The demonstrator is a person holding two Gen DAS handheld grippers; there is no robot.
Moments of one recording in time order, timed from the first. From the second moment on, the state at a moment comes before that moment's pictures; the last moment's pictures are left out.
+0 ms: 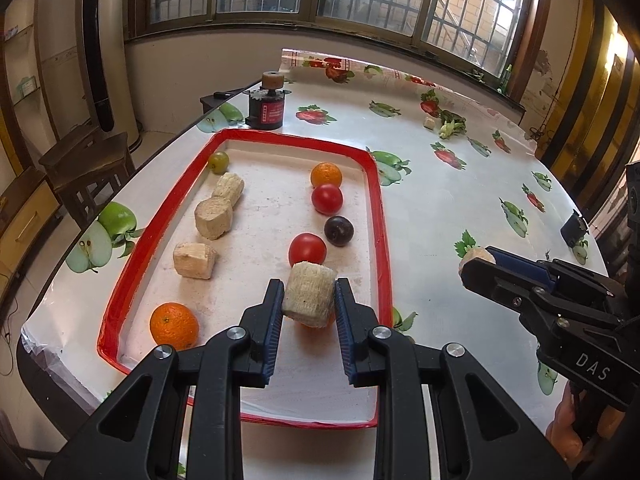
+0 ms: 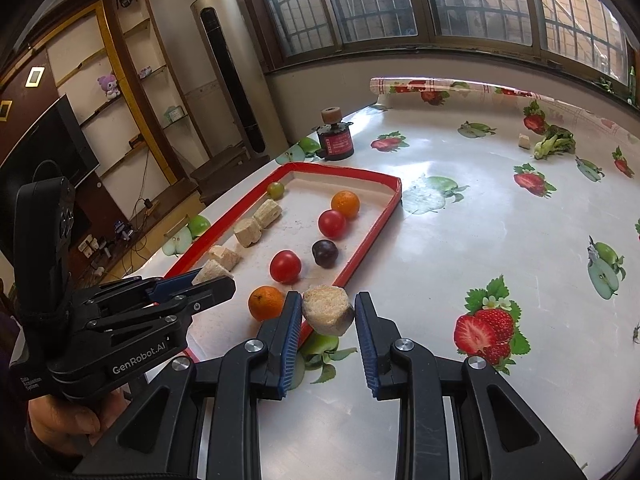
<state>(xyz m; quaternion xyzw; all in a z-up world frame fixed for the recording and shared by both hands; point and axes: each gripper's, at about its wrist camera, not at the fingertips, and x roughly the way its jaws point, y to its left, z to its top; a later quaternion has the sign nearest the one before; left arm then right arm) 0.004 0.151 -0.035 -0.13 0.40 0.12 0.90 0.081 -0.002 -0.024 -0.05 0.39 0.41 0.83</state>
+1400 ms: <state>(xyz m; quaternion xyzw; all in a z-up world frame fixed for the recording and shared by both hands) -0.002 0.173 -0.086 -0.16 0.45 0.10 0.87 0.120 0.098 -0.082 -0.10 0.44 0.43 0.78</state>
